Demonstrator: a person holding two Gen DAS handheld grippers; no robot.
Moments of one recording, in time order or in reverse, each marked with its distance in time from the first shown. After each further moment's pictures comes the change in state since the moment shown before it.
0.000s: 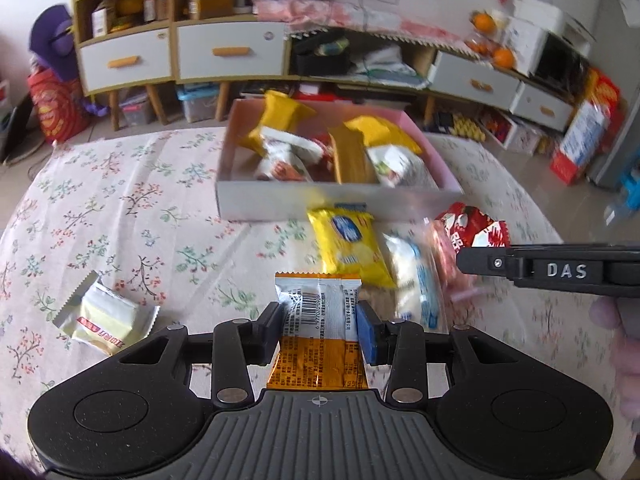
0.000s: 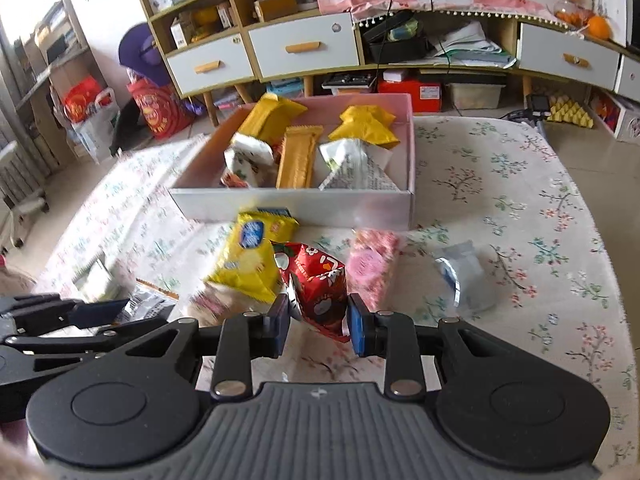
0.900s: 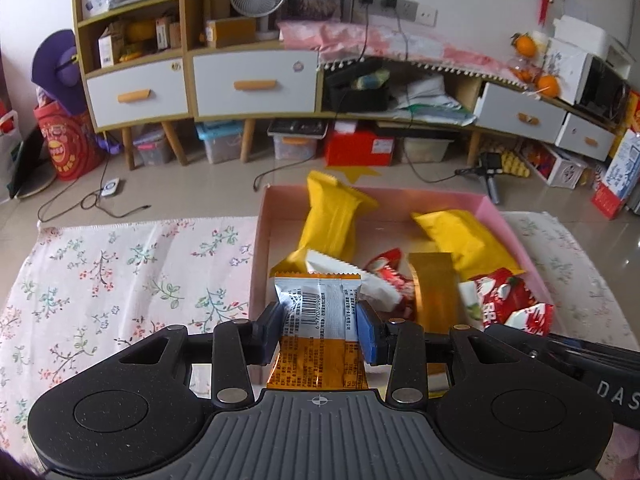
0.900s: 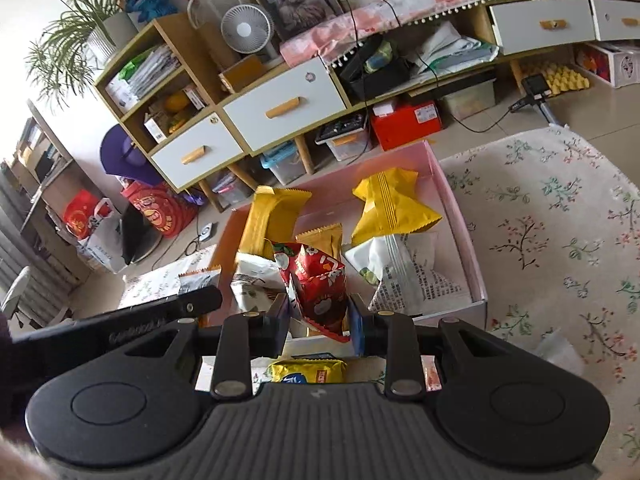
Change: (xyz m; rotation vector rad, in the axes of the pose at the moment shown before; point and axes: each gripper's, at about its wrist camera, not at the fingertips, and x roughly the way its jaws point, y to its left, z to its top) left arm 0.096 0.032 0.112 0.015 -0.059 0.094; right arm 0.056 0.003 0.054 0.251 -0.148 0.056
